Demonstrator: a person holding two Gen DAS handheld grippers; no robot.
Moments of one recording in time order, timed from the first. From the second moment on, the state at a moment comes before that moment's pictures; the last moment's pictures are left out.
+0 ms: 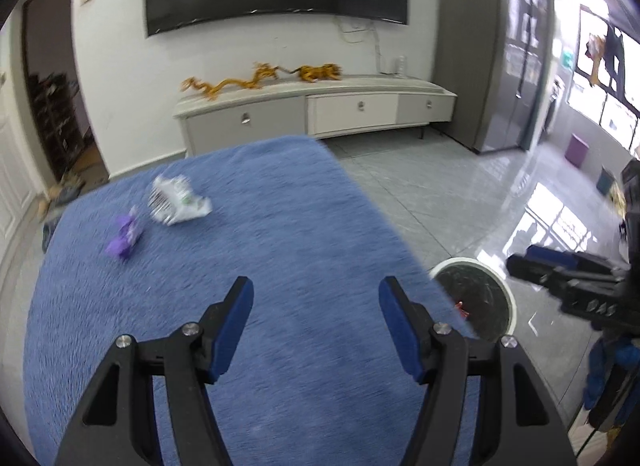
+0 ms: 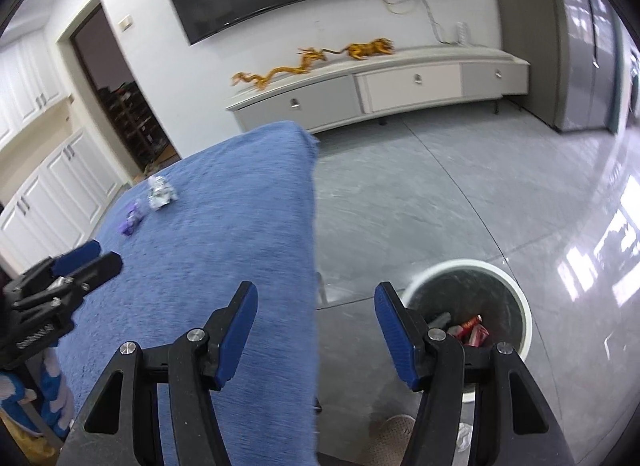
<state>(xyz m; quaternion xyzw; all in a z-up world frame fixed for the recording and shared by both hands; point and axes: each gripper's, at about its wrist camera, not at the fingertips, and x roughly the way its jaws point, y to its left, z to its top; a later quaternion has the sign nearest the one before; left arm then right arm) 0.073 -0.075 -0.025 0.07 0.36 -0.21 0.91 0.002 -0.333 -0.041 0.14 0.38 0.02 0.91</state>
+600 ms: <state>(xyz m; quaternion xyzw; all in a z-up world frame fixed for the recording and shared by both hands) 0.224 0.096 -0.073 -0.04 0.38 -0.09 0.92 0.172 -0.191 -0.033 0.06 0.39 0.17 0.90</state>
